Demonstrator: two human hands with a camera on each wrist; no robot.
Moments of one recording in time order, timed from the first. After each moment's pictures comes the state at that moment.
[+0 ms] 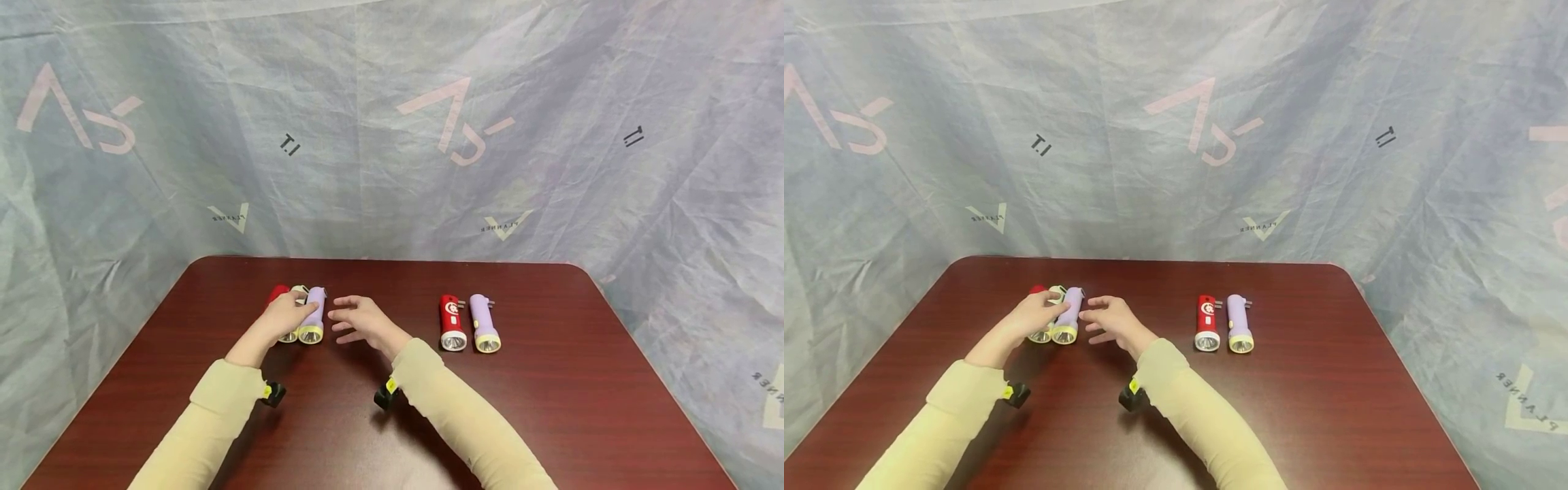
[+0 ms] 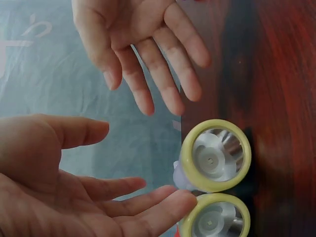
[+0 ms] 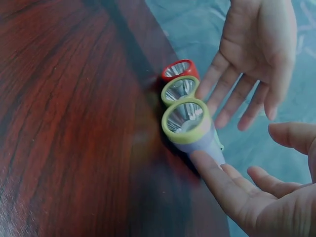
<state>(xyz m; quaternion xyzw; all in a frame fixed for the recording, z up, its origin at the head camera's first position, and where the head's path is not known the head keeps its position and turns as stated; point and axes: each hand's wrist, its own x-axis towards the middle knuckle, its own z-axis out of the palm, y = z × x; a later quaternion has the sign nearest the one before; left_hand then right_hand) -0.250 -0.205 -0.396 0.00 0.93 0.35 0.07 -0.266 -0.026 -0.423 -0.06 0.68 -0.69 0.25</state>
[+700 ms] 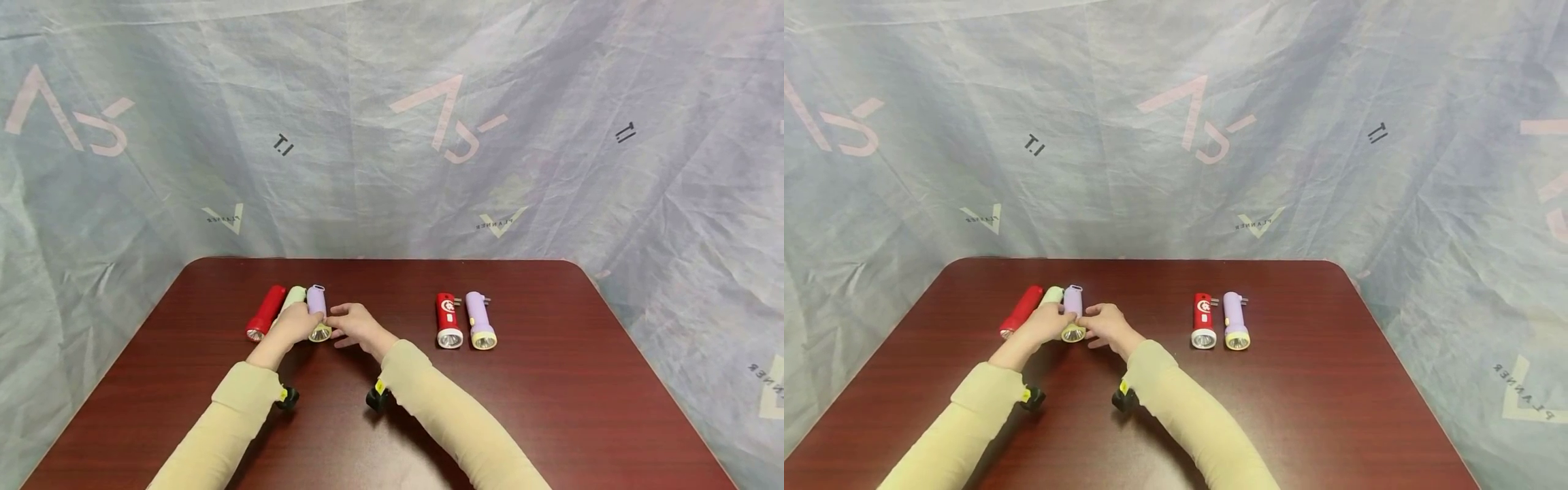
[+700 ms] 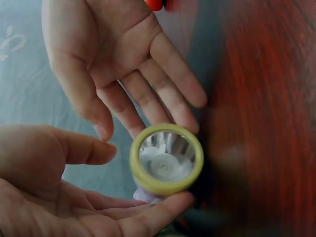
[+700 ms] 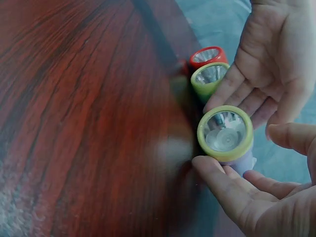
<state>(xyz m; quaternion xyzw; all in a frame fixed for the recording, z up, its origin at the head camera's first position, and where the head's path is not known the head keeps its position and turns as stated) -0.257 -0.185 -0.421 -0.02 0.94 0.32 0.07 -0.269 -0.038 -0.444 -0.03 0.72 -0.66 0.24</state>
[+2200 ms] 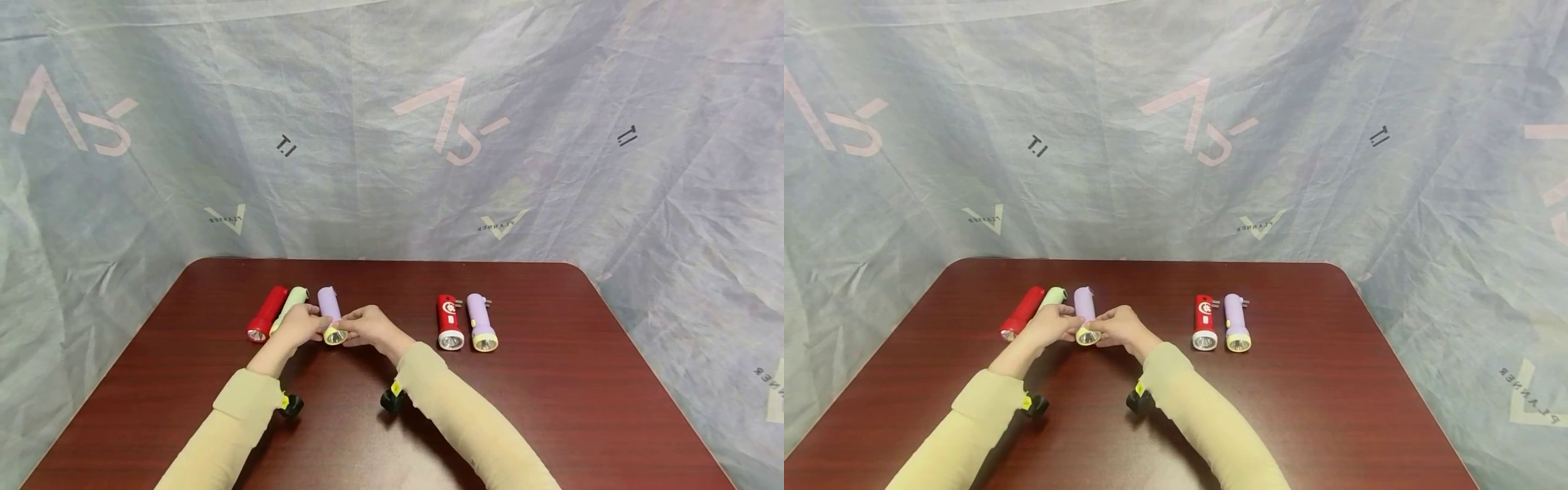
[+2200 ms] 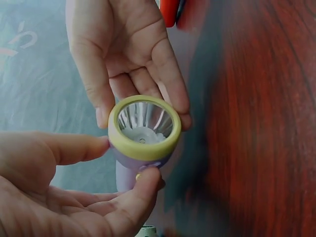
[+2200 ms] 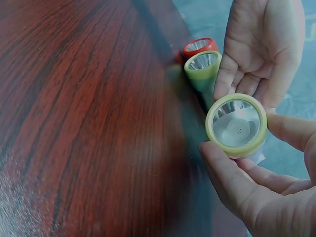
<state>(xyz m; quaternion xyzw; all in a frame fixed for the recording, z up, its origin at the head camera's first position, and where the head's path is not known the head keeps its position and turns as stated) -0.252 -0.177 -0.429 -0.05 0.85 0.52 0.09 -0.270 -0.014 -0.447 -0.05 0.71 -0.66 0.24</state>
